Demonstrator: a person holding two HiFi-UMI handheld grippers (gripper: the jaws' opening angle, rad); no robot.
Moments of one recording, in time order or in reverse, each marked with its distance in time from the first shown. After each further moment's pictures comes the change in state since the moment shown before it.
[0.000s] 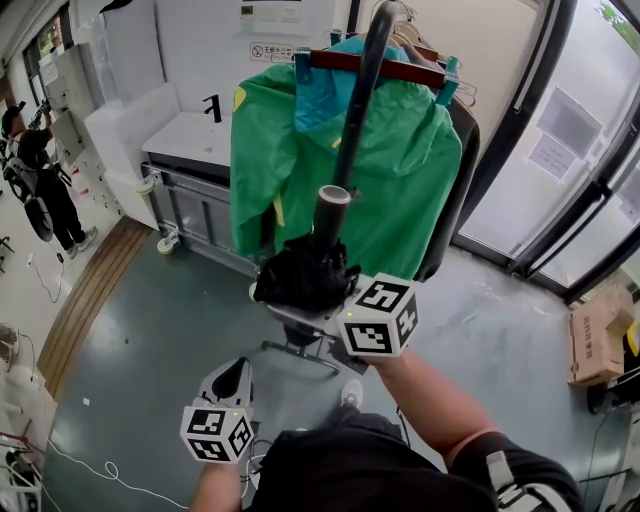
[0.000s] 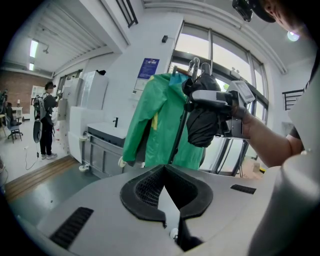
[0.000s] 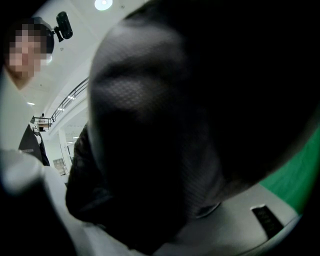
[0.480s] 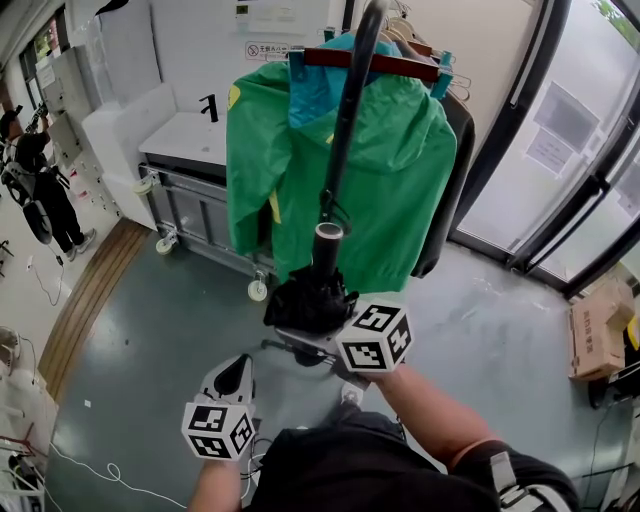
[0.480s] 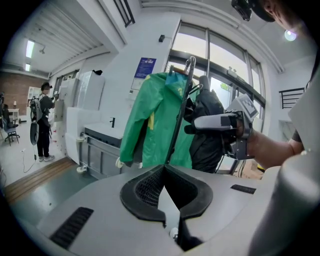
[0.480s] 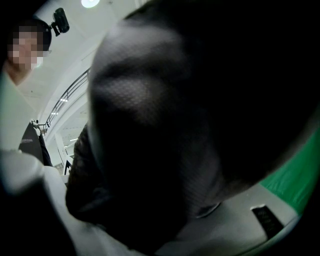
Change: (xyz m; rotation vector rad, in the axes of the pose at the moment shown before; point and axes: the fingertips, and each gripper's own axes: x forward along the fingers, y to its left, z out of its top) left arm 0.003 -0.008 -0.001 0.020 0.005 -0.025; right arm -0.009 0.002 -0.069 0.088 0.076 -0.028
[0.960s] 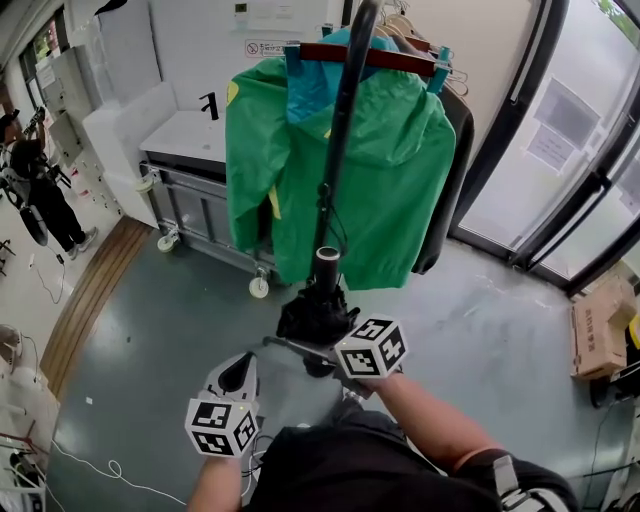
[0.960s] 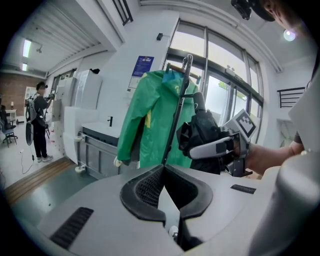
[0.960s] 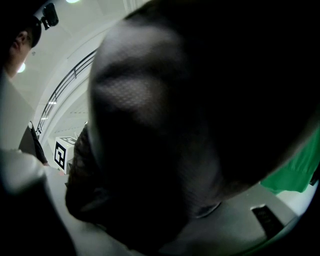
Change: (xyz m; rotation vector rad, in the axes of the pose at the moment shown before) left arm 0.002 -0.011 -0.005 0.014 0.017 -0.021; right arm -0.003 -0.017 -0.071 0.099 0.099 -0.068
